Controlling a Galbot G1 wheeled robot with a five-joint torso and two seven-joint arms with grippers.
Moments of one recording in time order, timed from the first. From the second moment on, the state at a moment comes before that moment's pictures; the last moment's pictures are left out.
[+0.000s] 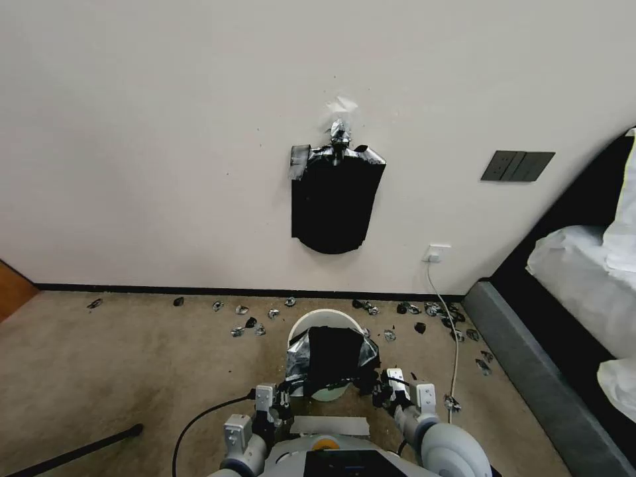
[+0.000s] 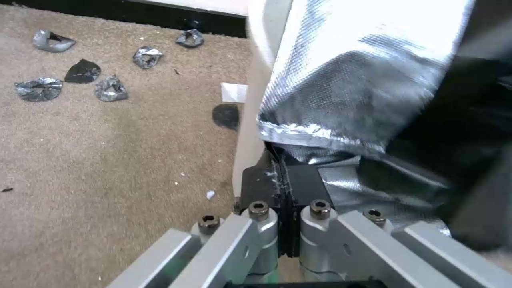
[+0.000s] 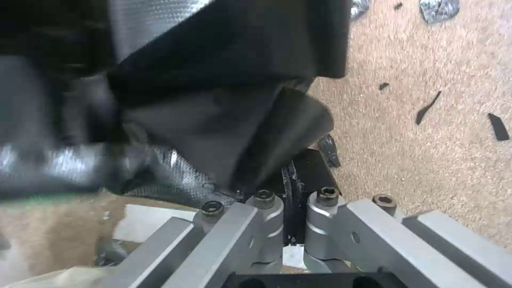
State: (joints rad) left arm 1.75 -0.95 -0.06 -2.23 -0.64 0.16 -0.52; right arm -1.64 0.93 0.15 2.26 0.90 -0.54 0.63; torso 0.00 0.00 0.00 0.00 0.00
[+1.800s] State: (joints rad) left arm 1.68 -0.92 -0.10 -2.18 -0.62 0.18 -0.53; right arm -1.71 0.93 0.16 2.26 0.78 -0.48 0.62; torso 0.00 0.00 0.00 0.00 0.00
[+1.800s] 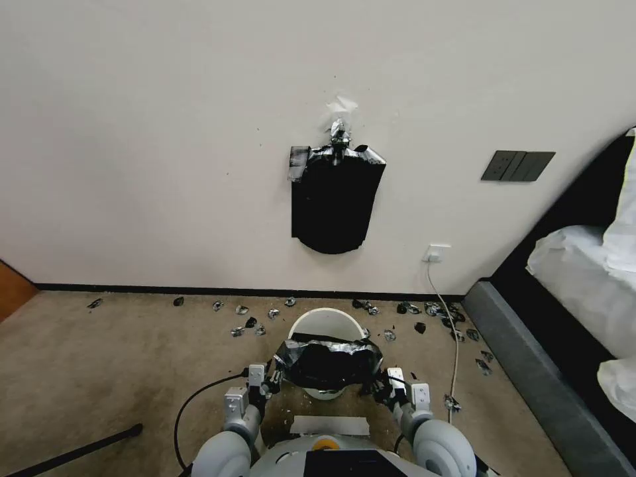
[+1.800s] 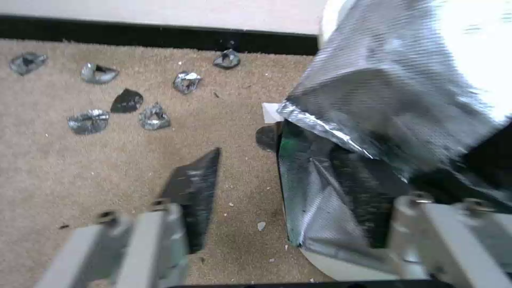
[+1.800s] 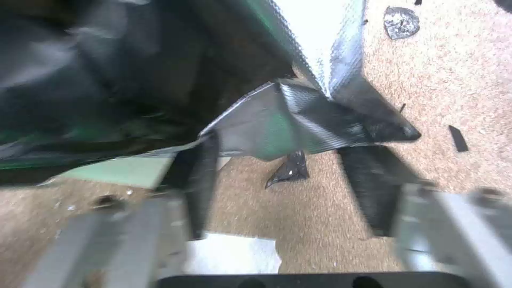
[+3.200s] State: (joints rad) left arm 1.82 -1.09 -0.43 -2.26 -0.29 -0.20 -0.25; right arm -1.27 0.70 0.24 2.22 0.79 -0.48 0.07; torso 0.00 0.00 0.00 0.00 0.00
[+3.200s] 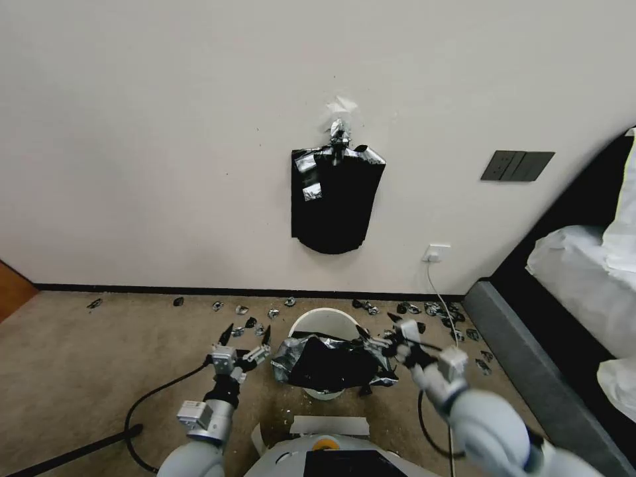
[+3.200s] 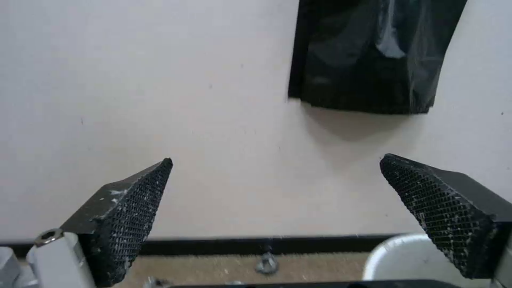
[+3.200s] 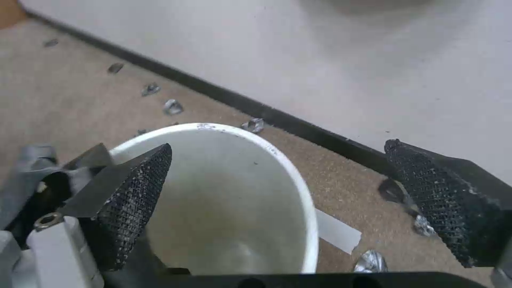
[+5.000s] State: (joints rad) left arm 1.99 -1.22 -0.61 -2.32 -0.26 -0.25 -0.13; right arm -0.35 0.86 -0.62 1.44 0.70 -0.42 -0.49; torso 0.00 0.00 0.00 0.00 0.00
